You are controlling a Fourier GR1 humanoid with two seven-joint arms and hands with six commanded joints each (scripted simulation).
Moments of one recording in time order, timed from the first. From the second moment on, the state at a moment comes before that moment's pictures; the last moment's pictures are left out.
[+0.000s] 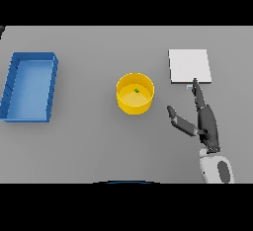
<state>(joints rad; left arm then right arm) -1.39 0.63 -0.59 -0.36 -0.31 0.00 0.13 0.07 -0.05 0.10 -1.64 0.23 -0.07 -0.14</state>
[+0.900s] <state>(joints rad) -0.61 0.83 -0.56 -1.11 0.07 0.50 0.59 0.08 -0.08 0.11 -1.65 0.25 -0.05 -0.14</state>
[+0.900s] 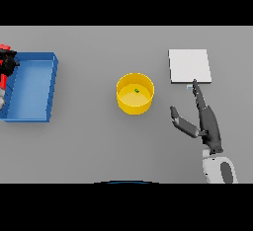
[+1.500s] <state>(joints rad) -0.56 0.92 -0.61 -1.22 0.19 0.24 0.61 0.12 -0.08 0.13 -1.68 0.26 -0.05 -0.15</state>
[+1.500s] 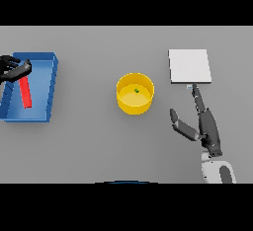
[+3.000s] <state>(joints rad) -0.57 0.87 -0.59 -1.21 0.21 0.27 0.51 -0.43 -0.37 0.45 -1.45 0.70 0.29 -0.10</state>
